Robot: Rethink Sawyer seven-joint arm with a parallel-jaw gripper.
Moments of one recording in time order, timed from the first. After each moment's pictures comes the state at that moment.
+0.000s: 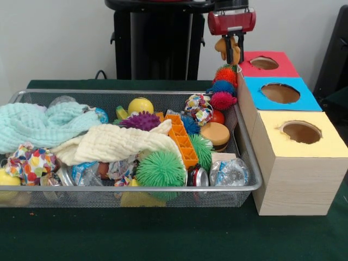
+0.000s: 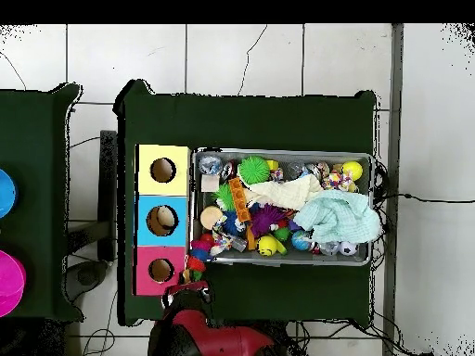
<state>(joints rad) -0.24 -0.81 0.16 2.46 -0.15 -0.41 1.58</state>
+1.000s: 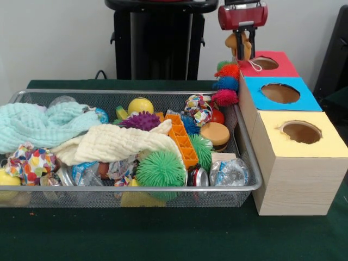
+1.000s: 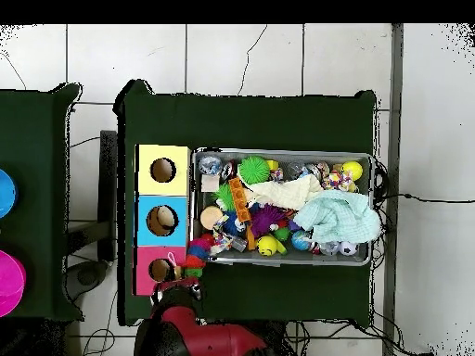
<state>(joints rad) -0.20 -0.88 0.19 2.46 -0.08 -0.35 1.58</state>
